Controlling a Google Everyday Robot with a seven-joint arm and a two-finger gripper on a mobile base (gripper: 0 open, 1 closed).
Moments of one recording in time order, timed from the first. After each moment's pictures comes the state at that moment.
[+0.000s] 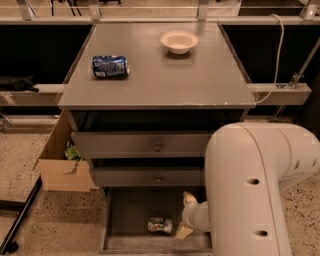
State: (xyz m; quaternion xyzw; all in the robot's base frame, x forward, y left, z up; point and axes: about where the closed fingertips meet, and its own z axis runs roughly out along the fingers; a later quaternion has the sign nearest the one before) arm 0.504 -0.099 0.317 -0.61 0.75 -0.01 0.25
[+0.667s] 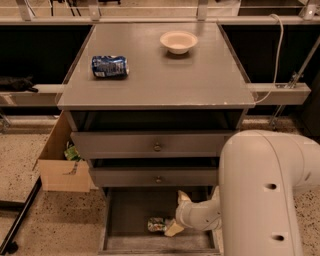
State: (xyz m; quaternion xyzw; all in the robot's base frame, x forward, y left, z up) arm 0.516 -0.067 0.314 -0.56 0.77 0.03 0.29
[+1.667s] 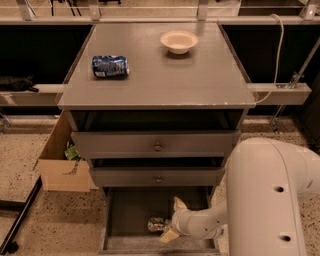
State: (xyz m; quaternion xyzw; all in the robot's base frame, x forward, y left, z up) arm 0.496 -0.042 0.295 -0.54 0.78 0.07 0.31
